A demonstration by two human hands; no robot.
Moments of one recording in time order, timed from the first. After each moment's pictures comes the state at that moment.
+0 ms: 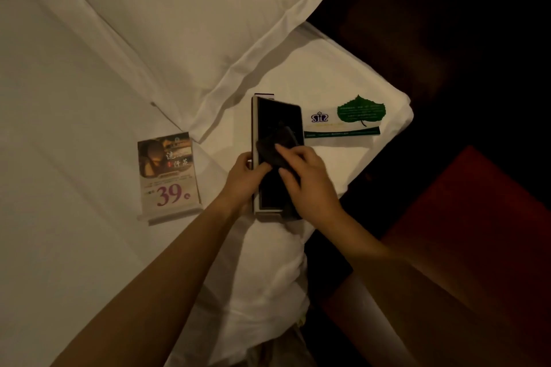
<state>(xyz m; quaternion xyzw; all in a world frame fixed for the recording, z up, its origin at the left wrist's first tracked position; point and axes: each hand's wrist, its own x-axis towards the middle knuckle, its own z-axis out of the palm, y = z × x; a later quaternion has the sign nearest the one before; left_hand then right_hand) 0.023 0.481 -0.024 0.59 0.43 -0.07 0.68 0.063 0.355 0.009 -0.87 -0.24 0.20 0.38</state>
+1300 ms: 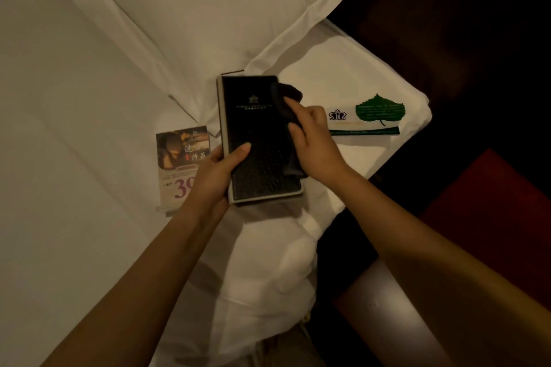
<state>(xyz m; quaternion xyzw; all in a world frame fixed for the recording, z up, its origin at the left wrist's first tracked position) -0.008 0.521 0.025 0.45 0.44 0.06 0.78 0.102 0.400 0.025 -0.83 -0.24 0.22 0.45</state>
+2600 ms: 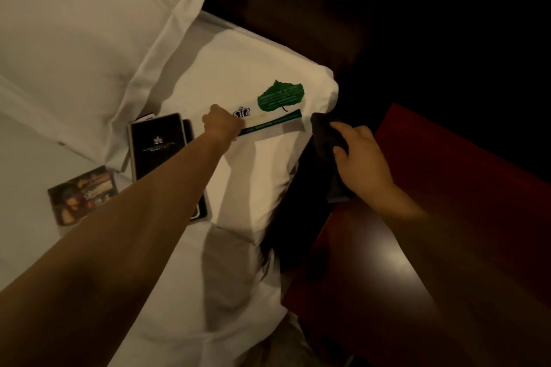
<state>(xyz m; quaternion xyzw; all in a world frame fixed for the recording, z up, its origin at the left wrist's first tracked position) 0.177 0.427 -0.039 0.81 0.41 -0.17 0.39 0.134 0.195 0.009 -0.94 -0.01 0.19 0.27</state>
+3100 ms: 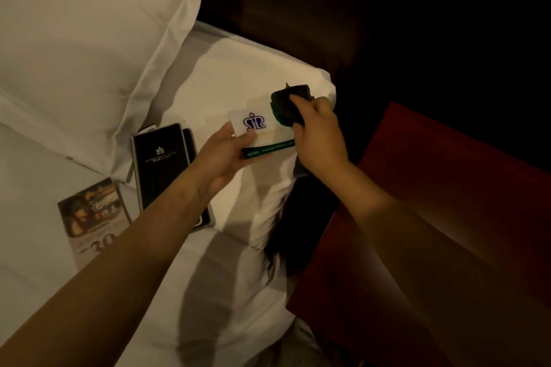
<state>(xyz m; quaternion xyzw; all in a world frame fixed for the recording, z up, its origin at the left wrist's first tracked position) 0.126 0.404 0.017 0.55 0.31 -0.17 0.76 0.159 0.250 0.018 -0.93 -0.06 0.13 0.34</state>
